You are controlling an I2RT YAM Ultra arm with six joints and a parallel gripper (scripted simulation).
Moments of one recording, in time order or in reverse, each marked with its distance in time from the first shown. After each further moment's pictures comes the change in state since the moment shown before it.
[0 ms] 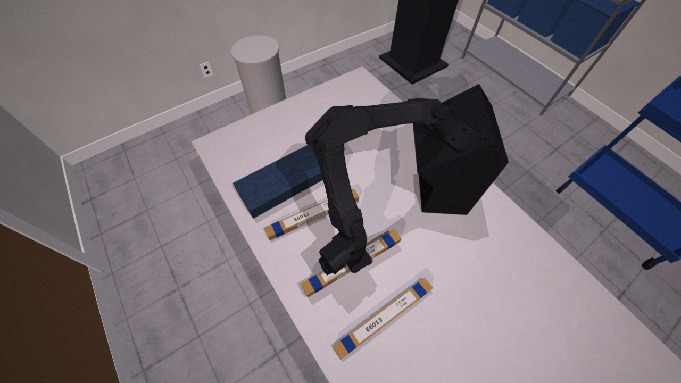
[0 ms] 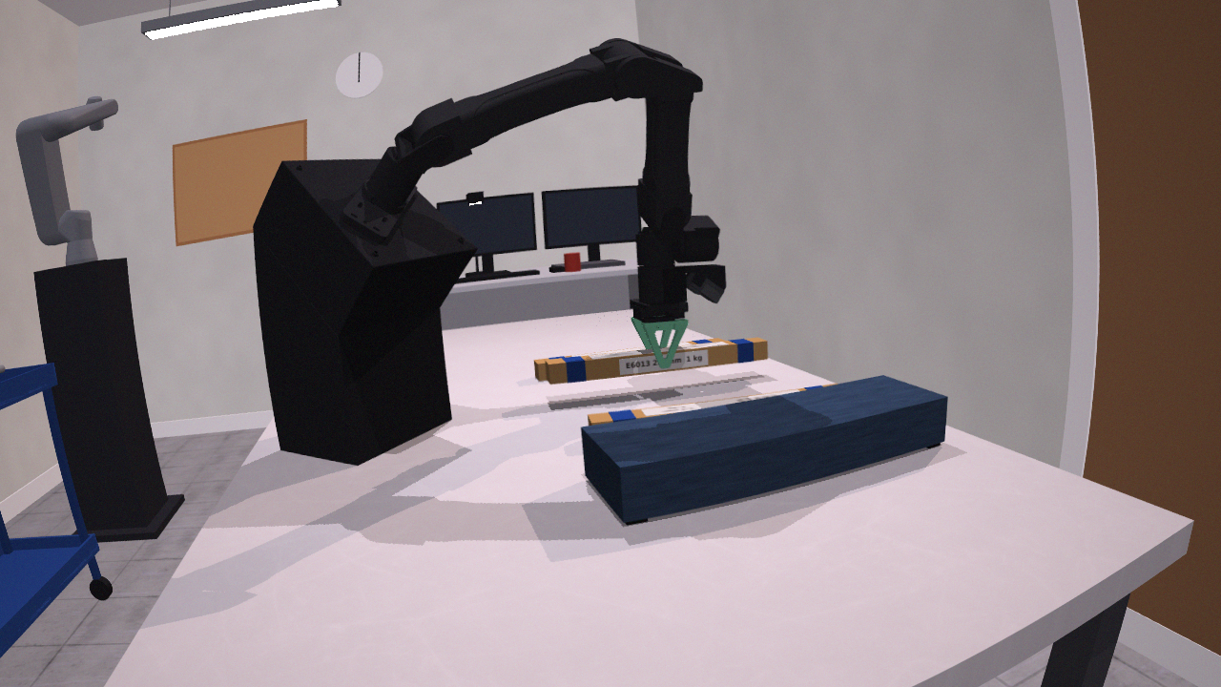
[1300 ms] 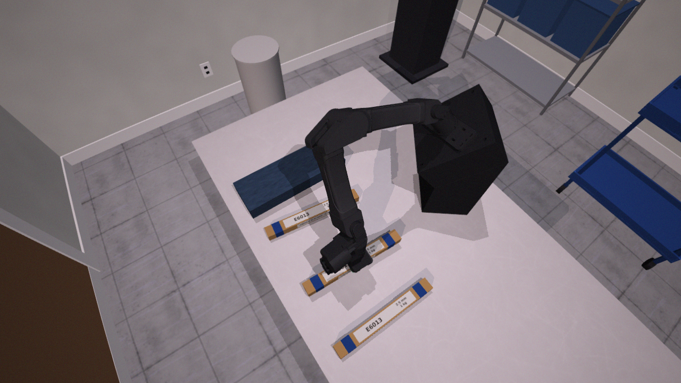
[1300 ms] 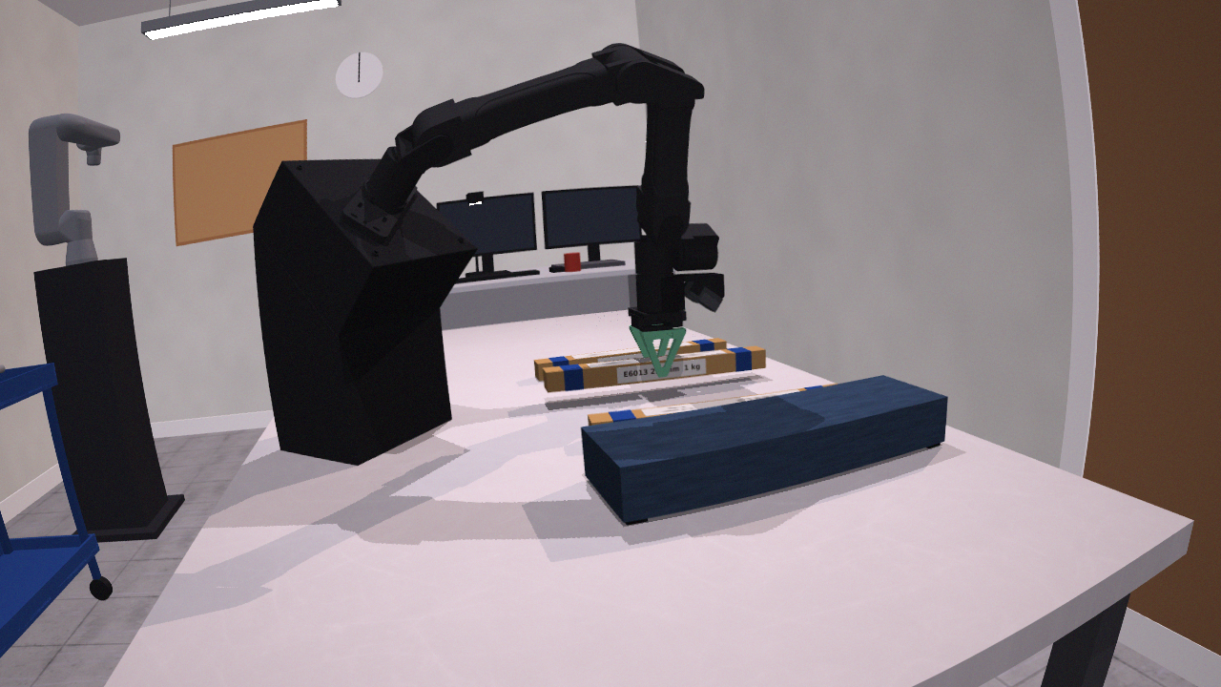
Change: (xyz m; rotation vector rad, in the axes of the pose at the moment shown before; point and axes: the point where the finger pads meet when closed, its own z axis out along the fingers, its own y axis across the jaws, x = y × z) arm 0.005 -0.003 0.012 0.001 0.005 0.000
